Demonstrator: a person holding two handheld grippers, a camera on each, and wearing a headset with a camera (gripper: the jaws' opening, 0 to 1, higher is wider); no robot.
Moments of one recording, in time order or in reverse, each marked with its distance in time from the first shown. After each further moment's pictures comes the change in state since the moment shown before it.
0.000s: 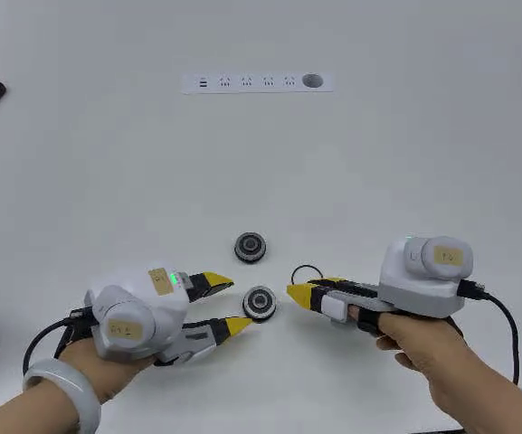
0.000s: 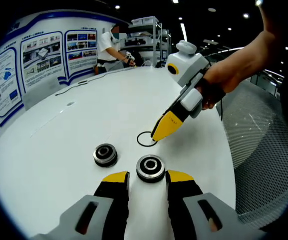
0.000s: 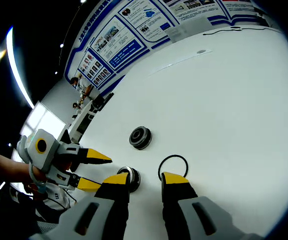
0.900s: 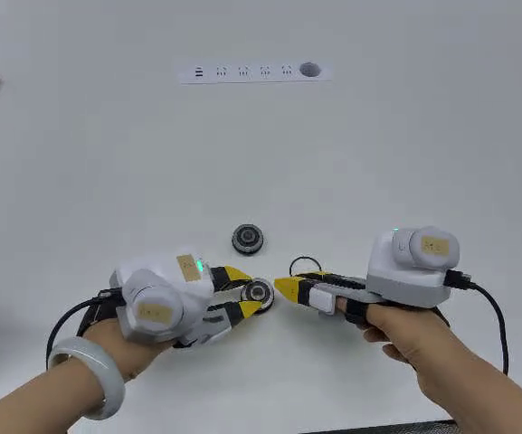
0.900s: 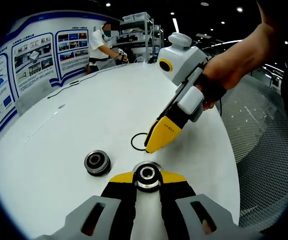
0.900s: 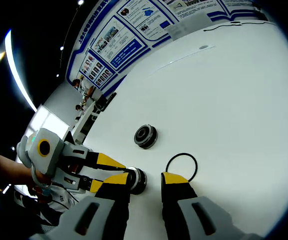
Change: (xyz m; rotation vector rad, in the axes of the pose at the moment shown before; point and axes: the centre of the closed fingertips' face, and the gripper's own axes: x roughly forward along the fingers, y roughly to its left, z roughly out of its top) left arm 0.020 -0.005 0.004 0.054 0.039 -0.040; right arm 0.007 0.009 -0.003 0.033 0.004 0.033
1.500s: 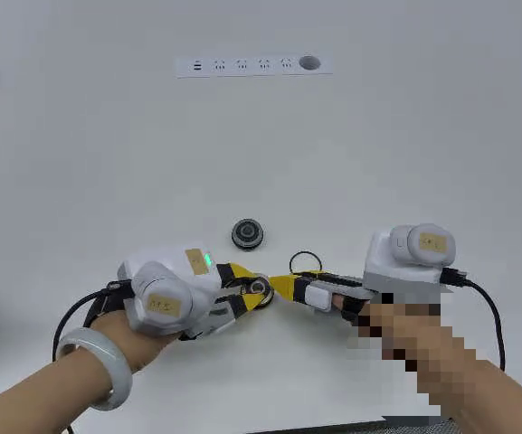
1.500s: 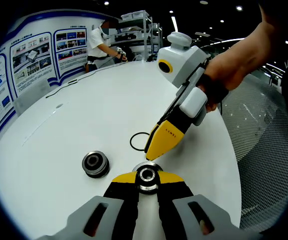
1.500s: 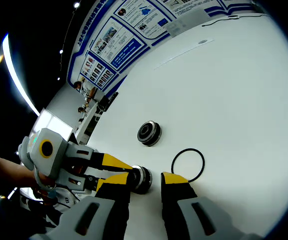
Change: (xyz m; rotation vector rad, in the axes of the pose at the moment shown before) left arm 0.006 0.000 0.000 0.005 0.015 -0.008; right arm 0.006 0.006 -0.006 0.043 0.009 0.036
